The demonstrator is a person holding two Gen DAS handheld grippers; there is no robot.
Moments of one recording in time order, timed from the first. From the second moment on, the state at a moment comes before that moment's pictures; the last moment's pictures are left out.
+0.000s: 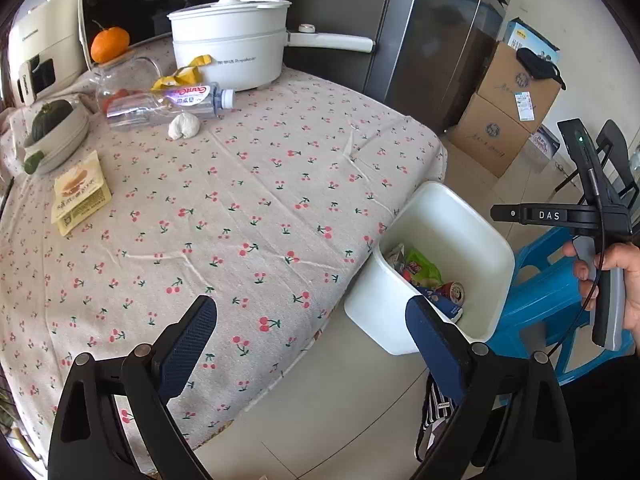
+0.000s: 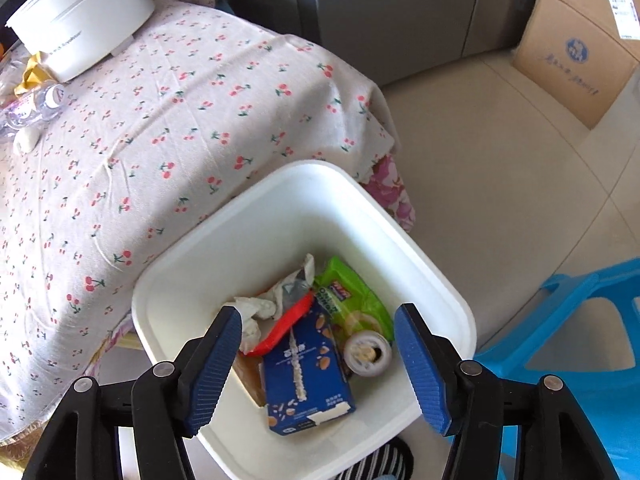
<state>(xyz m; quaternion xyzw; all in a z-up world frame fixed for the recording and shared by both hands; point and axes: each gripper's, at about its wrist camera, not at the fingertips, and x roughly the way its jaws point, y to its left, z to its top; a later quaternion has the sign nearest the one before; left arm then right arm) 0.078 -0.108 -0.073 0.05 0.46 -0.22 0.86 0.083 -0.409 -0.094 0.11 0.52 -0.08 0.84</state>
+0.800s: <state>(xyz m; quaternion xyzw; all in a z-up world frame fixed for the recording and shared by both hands) 0.227 0.093 -0.074 -0.08 0.47 0.01 0.88 0.179 -0.235 -0.016 0.00 0.41 0.00 0.91</state>
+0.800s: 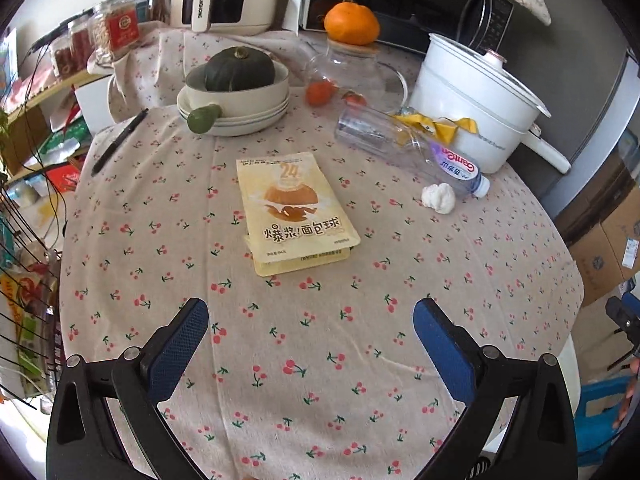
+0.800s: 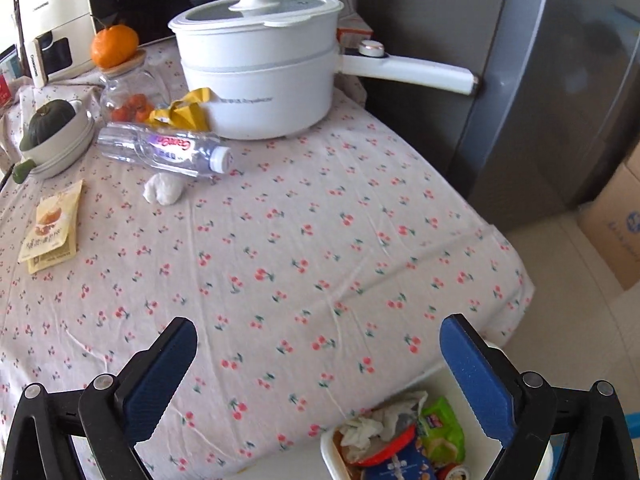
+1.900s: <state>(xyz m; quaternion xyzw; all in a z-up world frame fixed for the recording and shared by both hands) 0.317 0.133 -0.144 -0.13 0.48 0.02 0.87 0.360 -0.115 -0.107 0.04 0.42 0.10 0.90</state>
